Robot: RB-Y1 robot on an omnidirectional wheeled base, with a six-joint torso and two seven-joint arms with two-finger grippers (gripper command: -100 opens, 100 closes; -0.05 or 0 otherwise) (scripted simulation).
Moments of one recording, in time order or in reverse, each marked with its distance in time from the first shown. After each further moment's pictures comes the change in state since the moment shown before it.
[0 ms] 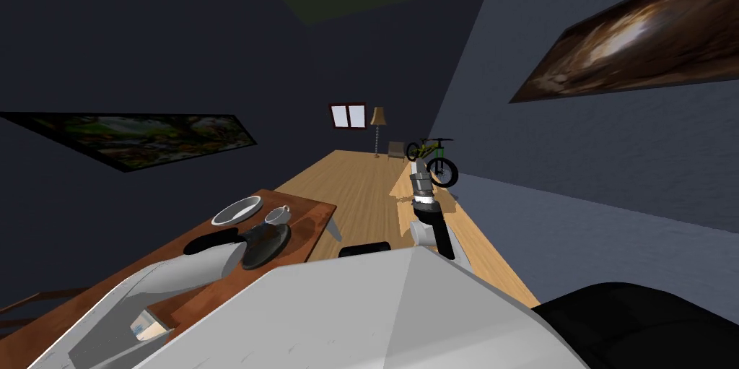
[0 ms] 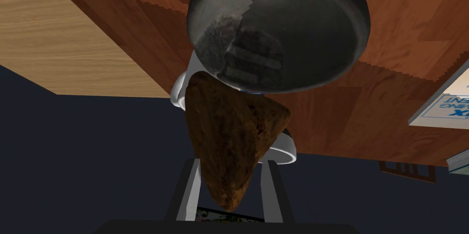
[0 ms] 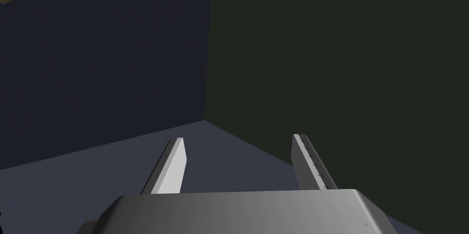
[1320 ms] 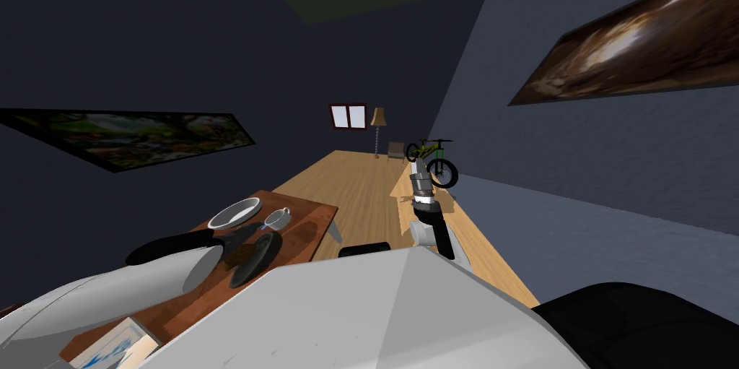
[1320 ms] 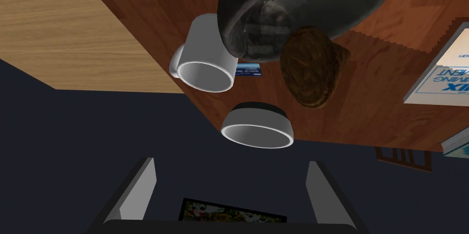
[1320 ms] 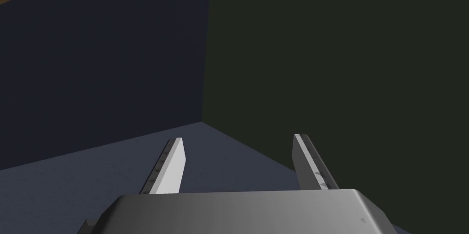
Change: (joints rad) left arm 0.030 0.017 0.111 -0.196 0.085 0.189 -0.016; right arm 0.000 0.000 0.000 0.000 0.000 0.000 0.000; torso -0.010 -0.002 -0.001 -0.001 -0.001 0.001
